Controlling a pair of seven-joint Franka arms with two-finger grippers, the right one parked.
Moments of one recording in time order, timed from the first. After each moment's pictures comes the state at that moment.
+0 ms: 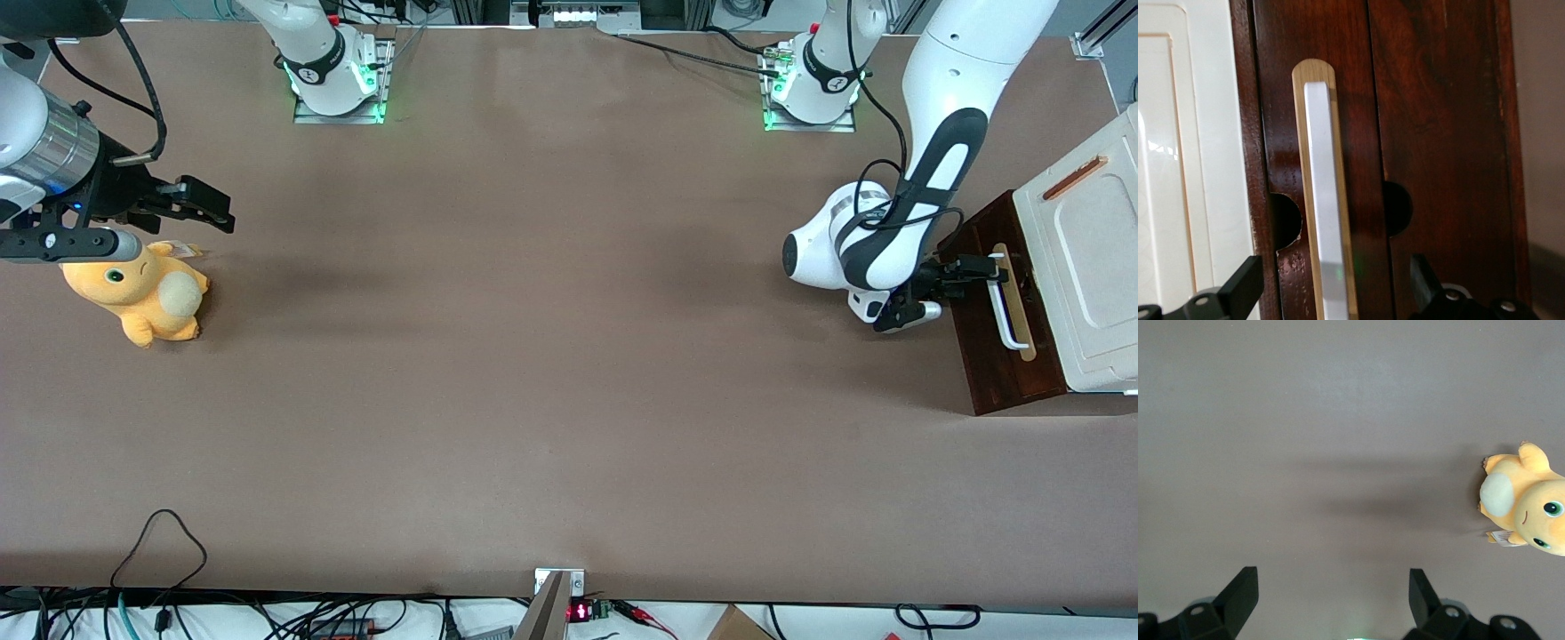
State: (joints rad) arm 0.03 0.48 -0.20 -2.23 1.45 1.58 -1.08
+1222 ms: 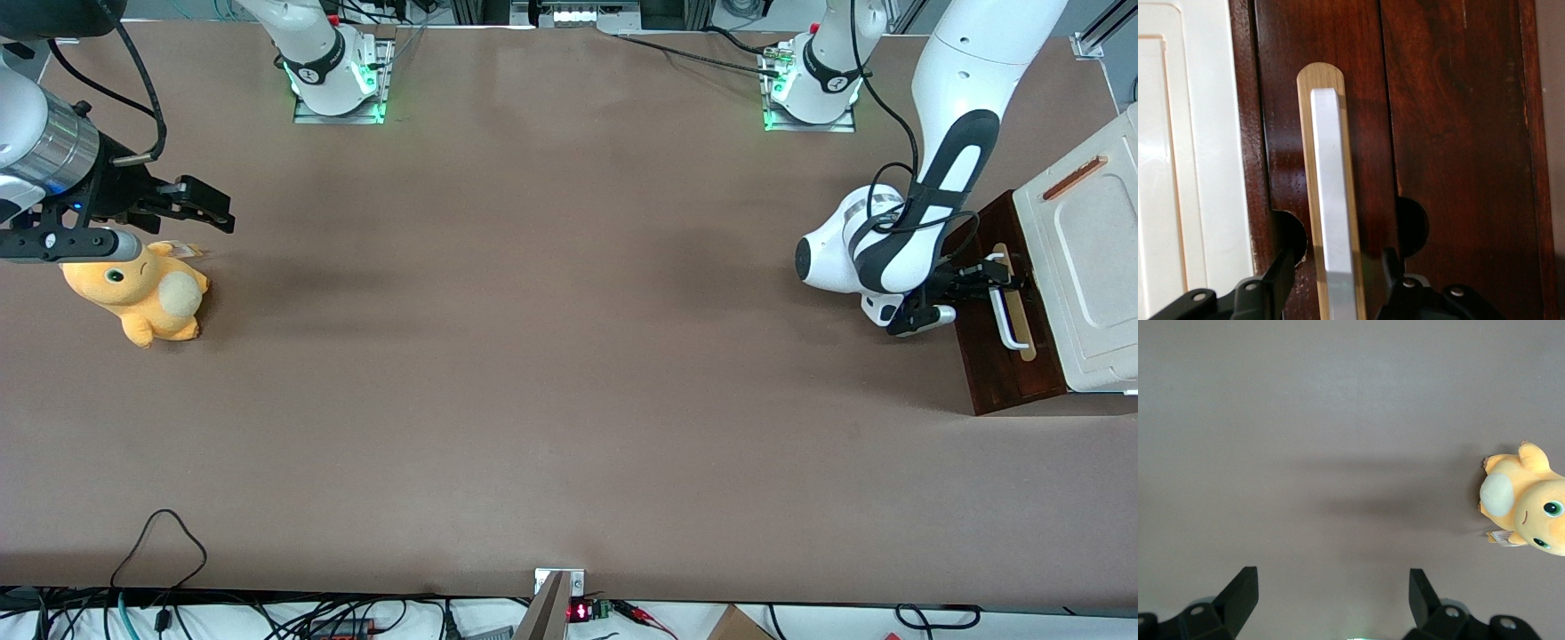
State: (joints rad) arm 0.02 0.48 -0.16 -2.22 1.49 1.61 -1.07
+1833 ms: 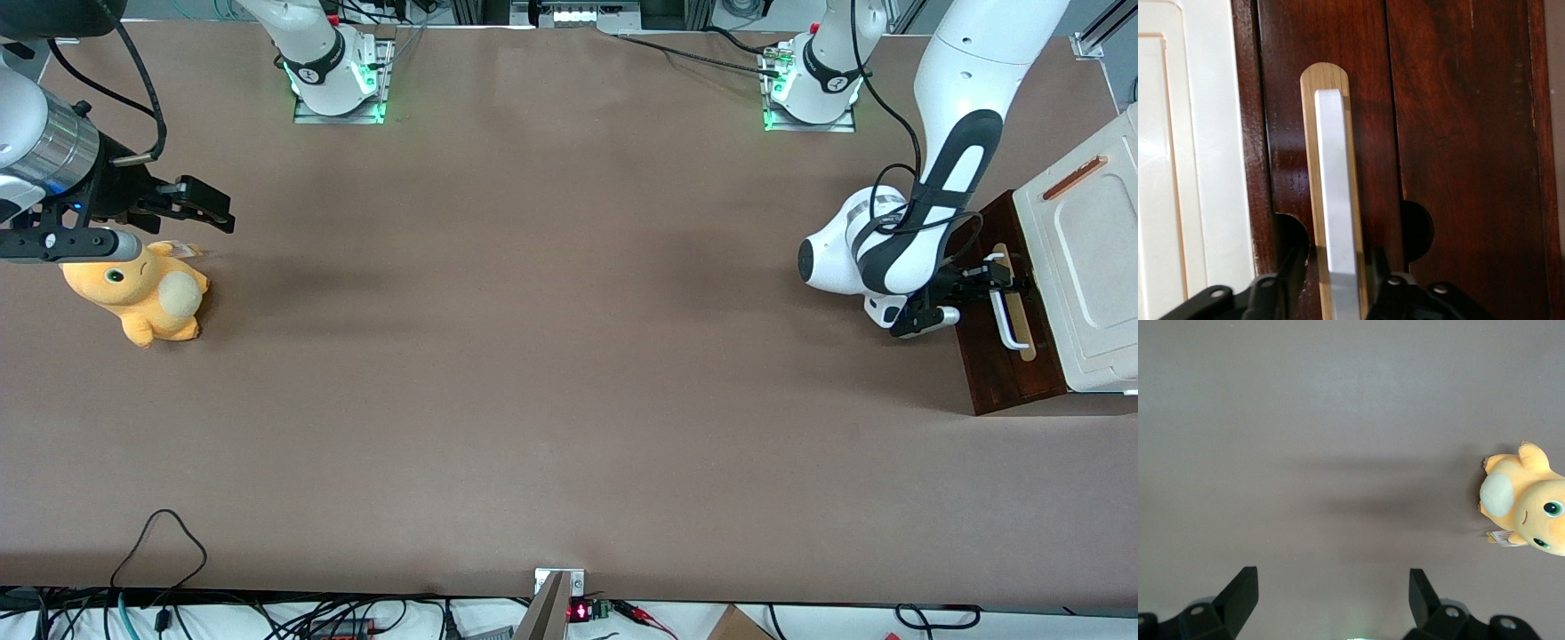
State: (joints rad) arm 0.02 0.48 -0.15 -2.22 1.49 1.61 -1.07
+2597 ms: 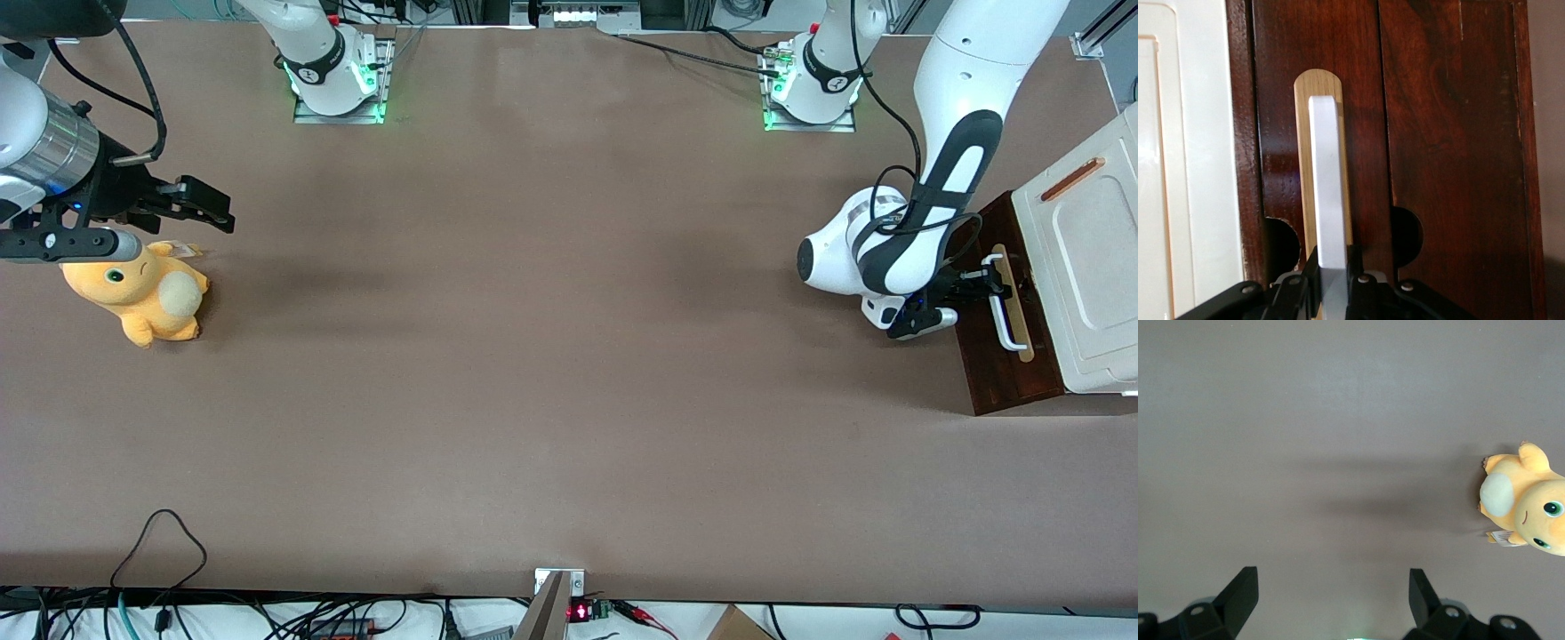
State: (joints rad) arm 0.02 0.48 -0.14 -2.22 1.49 1.64 -1.09
